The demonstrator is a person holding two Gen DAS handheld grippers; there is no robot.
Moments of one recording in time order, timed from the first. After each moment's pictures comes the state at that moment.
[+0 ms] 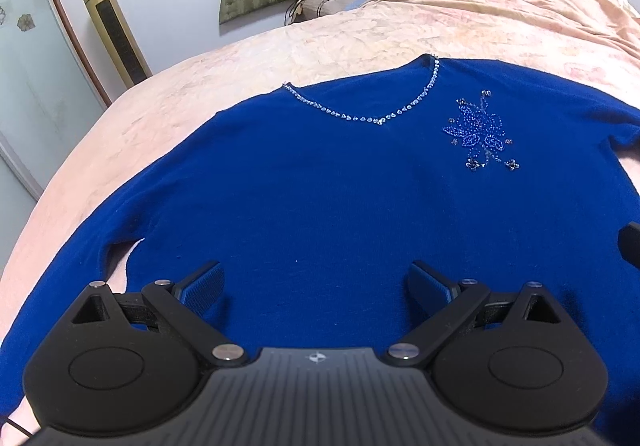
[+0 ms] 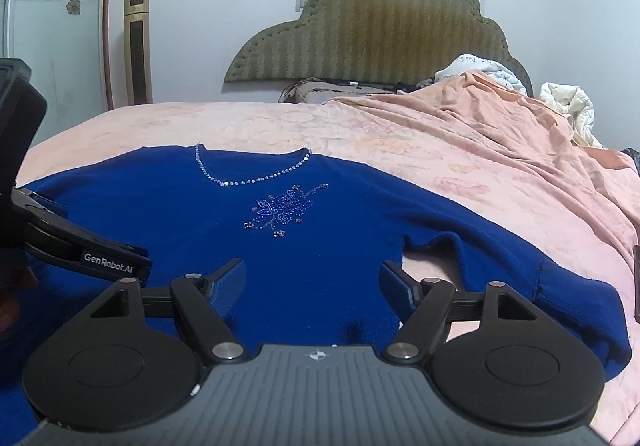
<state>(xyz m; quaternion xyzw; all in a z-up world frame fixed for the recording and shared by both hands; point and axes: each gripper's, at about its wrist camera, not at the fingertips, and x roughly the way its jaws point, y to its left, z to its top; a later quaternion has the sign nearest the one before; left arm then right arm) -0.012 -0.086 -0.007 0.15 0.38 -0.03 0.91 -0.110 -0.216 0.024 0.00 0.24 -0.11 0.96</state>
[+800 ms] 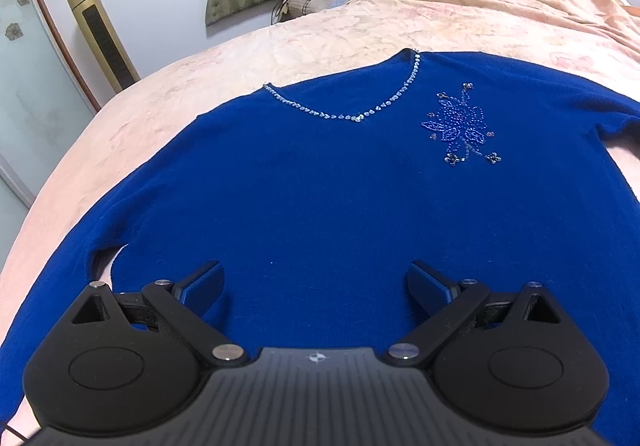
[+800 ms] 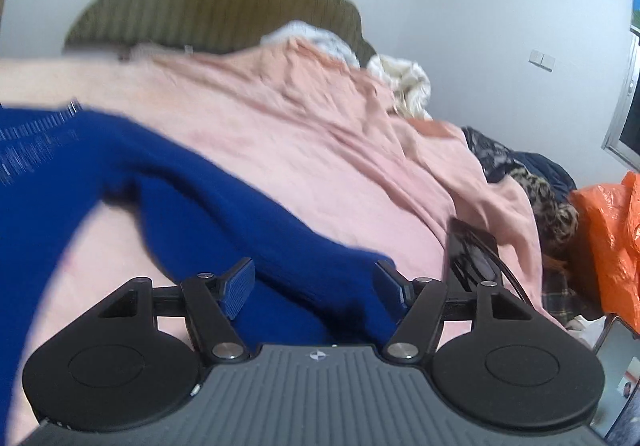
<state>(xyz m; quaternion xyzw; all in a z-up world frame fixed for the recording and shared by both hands) -0.013 -0.099 -0.010 0.17 0.38 -0.05 0.91 -0.142 -0.345 -0.005 -0.07 0.28 -0.36 0.89</state>
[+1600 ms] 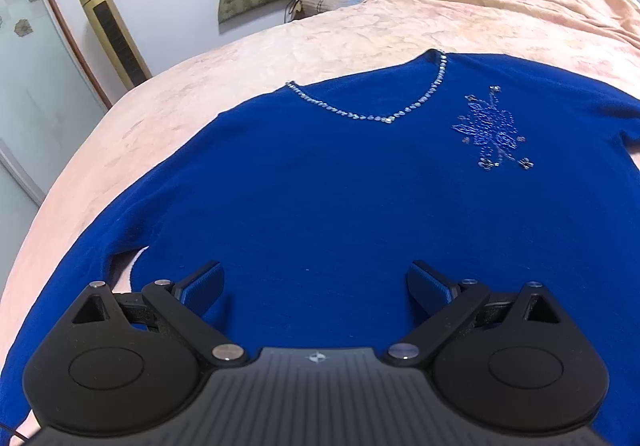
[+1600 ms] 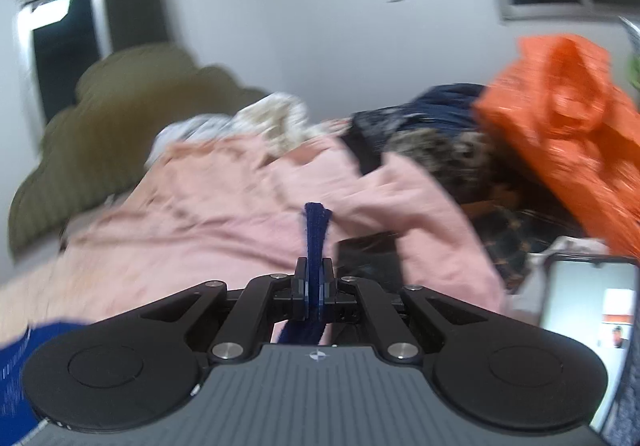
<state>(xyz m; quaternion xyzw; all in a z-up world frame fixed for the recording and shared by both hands) 0.001 -0.081 -0.009 0.16 0.39 -0.03 0.91 -0.259 -0.466 0.046 0.20 0.08 -0.44 0.87</state>
